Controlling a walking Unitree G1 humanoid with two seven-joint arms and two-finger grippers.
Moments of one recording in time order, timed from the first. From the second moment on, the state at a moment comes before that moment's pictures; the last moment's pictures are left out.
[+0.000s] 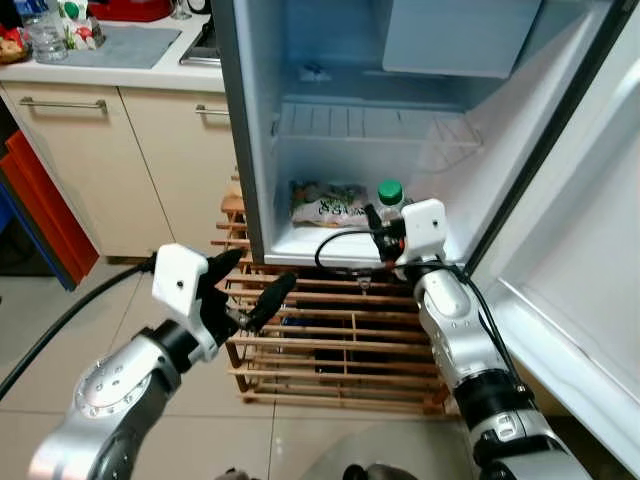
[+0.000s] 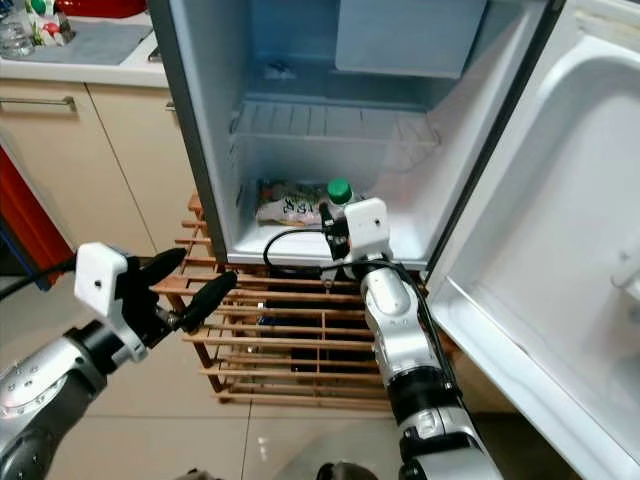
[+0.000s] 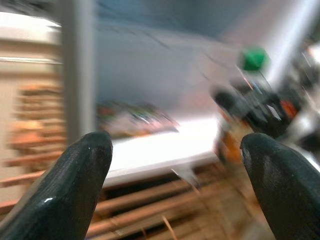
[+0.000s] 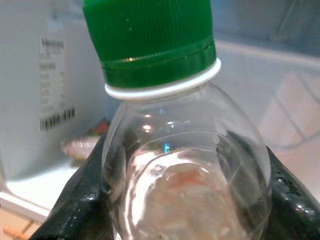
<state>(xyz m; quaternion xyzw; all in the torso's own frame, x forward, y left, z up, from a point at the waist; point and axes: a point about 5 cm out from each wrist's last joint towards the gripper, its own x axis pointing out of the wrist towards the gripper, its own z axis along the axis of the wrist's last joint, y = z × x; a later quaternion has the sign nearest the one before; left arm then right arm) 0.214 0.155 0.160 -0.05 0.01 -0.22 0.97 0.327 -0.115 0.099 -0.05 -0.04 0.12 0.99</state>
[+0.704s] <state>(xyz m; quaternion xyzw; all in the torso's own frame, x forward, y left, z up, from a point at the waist) 0.241 0.133 0.210 0.06 -0.15 -0.22 0.96 0.354 -0.117 0.158 -0.02 -0.15 0.05 0.99</state>
